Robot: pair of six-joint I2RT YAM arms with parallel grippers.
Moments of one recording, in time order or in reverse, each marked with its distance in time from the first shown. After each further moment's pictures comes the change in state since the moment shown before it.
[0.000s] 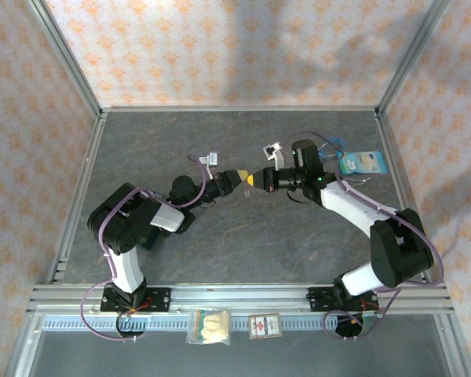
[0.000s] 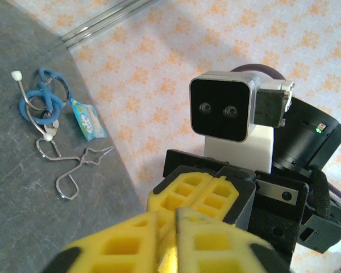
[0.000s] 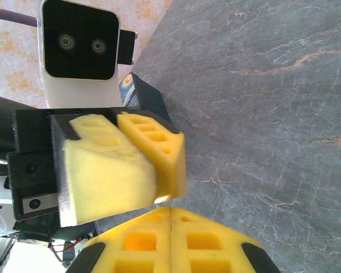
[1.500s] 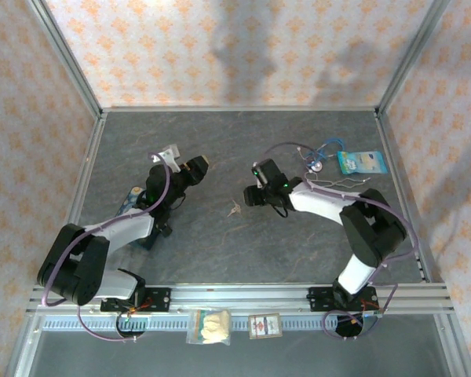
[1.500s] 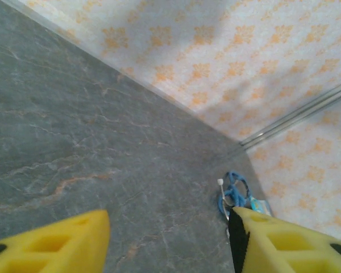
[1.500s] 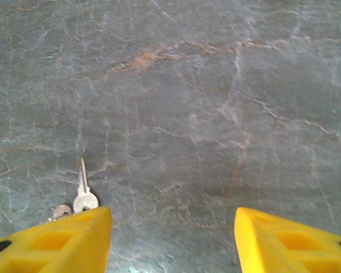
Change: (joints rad) left arm 0.165 -0.468 -0.061 -0.782 -0.492 0.399; right arm 0.251 0.222 0.090 -0.244 0.842 -0.009
